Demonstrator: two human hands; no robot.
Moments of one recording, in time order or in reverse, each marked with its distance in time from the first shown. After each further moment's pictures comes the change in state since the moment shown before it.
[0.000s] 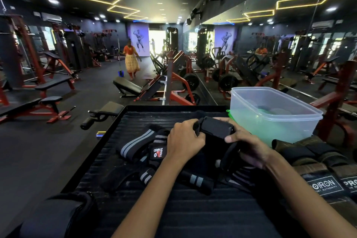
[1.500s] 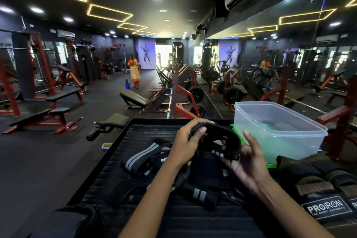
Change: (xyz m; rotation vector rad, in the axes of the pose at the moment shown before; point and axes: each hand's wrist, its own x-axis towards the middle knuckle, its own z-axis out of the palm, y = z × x) left_hand 0.021 -0.012 -0.007 -0.639 -0.106 0.252; right_hand 0.009 0.019 0.013 0.487 0.265 -0.089
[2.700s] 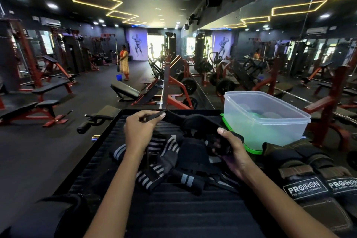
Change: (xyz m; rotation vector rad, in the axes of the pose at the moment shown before) left_hand -0.014 0.004 -0.052 0.126 0.608 -0.389; right_hand -0.002 0.004 -0.010 -0.267 0.134 -0.040
